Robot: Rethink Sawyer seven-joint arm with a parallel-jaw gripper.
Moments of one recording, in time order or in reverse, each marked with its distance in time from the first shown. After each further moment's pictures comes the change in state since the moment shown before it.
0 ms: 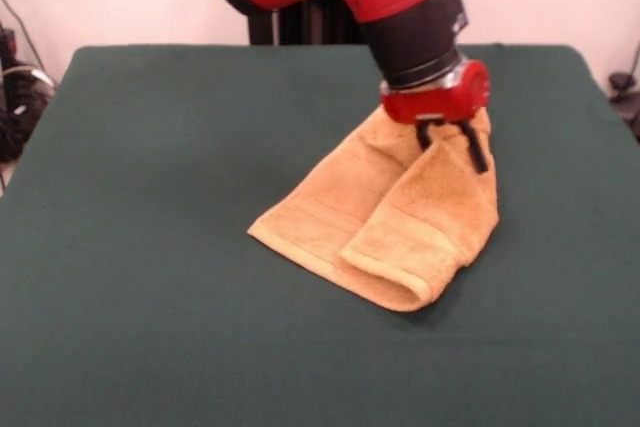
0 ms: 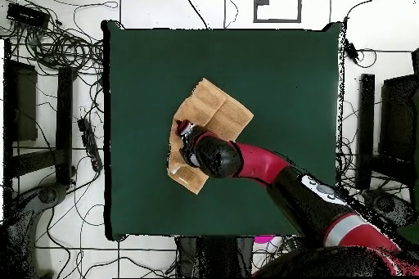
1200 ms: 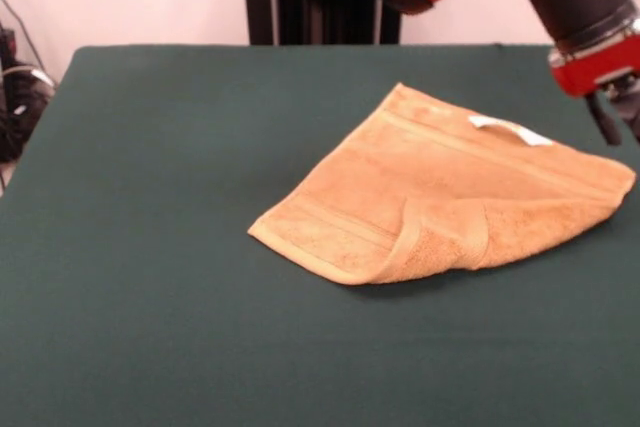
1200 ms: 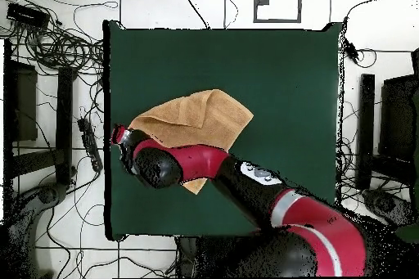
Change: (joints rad) arm 0.182 0.012 0.117 0.037 -0.037 -0.210 0.000
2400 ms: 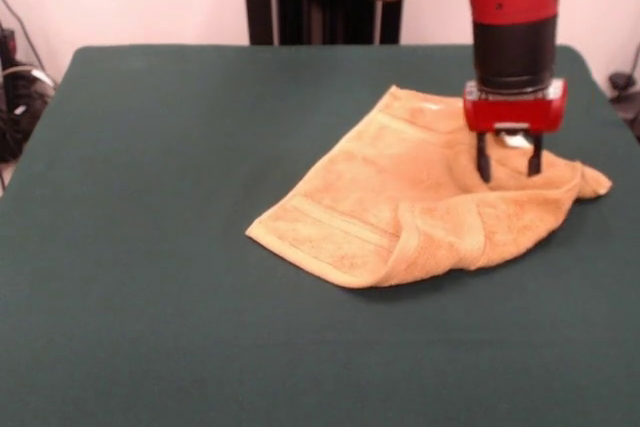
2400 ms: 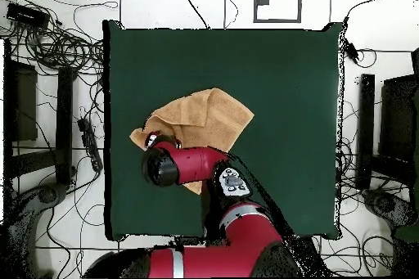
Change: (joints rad) arm 0.347 -0.027 -0.522 -0.179 0.064 0.136 0.000
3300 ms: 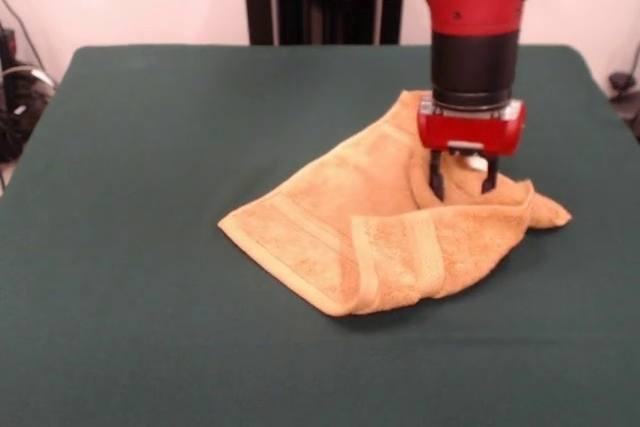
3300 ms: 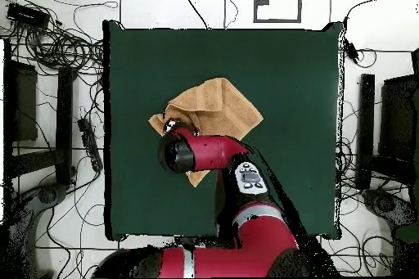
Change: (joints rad) arm -0.045 0.004 -0.042 -0.086 -0.001 0.059 0.000
